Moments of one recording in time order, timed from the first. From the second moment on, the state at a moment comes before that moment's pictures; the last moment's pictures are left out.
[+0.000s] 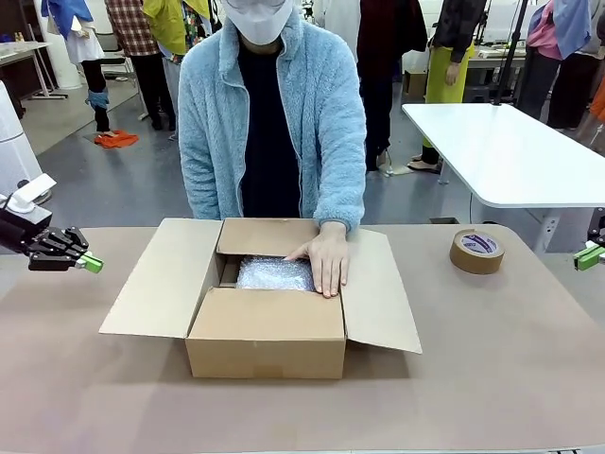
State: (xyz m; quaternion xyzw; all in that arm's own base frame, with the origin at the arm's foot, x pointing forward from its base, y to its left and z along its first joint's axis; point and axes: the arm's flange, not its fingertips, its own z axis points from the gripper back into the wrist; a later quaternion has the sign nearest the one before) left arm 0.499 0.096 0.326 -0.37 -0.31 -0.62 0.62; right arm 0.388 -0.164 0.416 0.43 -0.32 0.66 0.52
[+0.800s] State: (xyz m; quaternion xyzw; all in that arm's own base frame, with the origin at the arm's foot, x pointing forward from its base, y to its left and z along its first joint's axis) left arm 0.499 0.032 0.271 -0.40 -0.34 -0.61 0.59; right arm 0.388 -0.164 0.416 0.43 -0.32 0.66 0.52
